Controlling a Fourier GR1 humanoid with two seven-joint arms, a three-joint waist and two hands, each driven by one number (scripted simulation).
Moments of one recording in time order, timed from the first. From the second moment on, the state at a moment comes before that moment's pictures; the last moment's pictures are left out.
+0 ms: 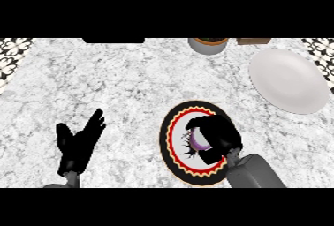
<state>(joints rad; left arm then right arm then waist) 0.02 0.12 -0.08 -1.44 0.12 0.06 0.23 -0.27 -0.13 0.44 -1.45 0.90 0.36 0.27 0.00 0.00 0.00</state>
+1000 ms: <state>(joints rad) 0.04 0.10 -0.05 -1.44 0.10 0.05 0.22 0.15 -0.31 0.39 -1.79 0.90 0.01 -0.19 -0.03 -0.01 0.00</state>
